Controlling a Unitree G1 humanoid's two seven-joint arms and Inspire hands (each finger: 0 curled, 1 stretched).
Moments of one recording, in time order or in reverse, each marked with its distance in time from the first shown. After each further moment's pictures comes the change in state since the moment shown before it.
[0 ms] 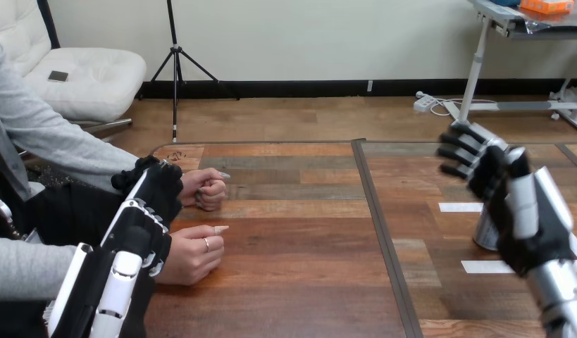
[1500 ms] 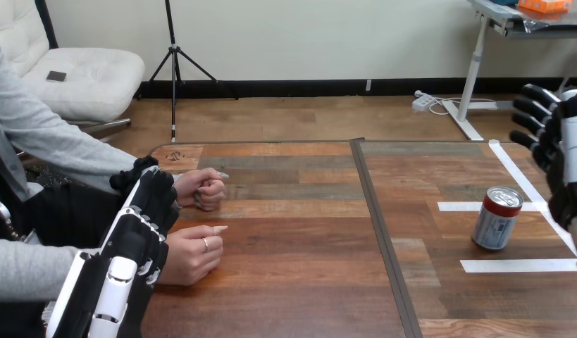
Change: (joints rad) left arm 0.009 0.000 0.012 0.024 0.008 -0.001 0.001; right arm -0.358 -0.173 -0.064 0.534 -0.052 -0.022 -0.122
